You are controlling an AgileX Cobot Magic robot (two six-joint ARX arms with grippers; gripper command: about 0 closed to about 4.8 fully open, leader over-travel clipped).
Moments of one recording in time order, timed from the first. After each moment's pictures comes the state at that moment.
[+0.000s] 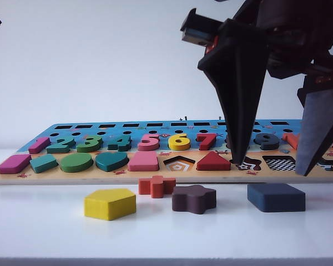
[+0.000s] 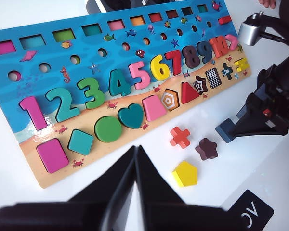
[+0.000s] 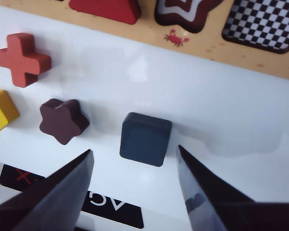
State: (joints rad) left arm -0.32 0.55 0.69 -0.75 0.49 -0.10; right arm 0.81 1.46 1.07 -1.05 -0.18 0.63
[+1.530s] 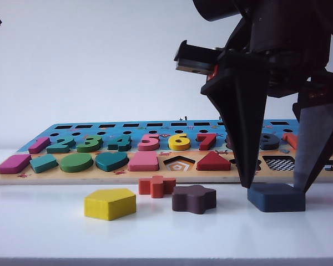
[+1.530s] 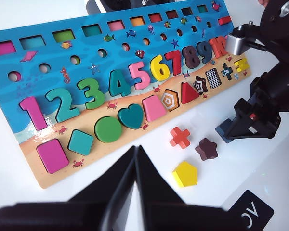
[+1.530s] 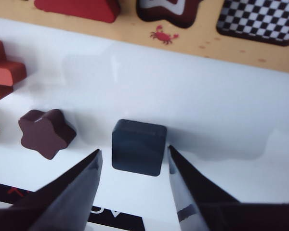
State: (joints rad) left arm -0.32 0.55 0.69 -0.75 0.49 -0.10; right arm 0.82 1.52 1.07 -1.05 -0.16 0.69
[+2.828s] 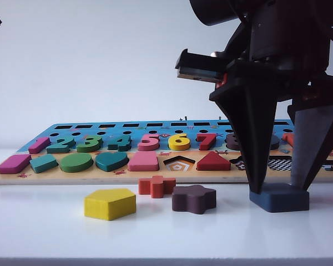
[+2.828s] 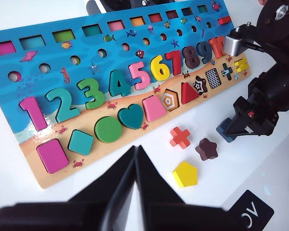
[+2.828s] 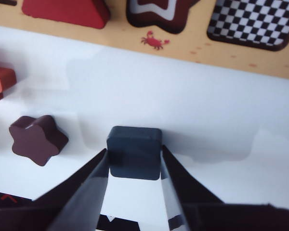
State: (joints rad) left arm -0.32 0.55 0.69 -0.75 0.49 -0.10; right arm 0.82 1.53 1.07 -1.05 -0.14 0.69
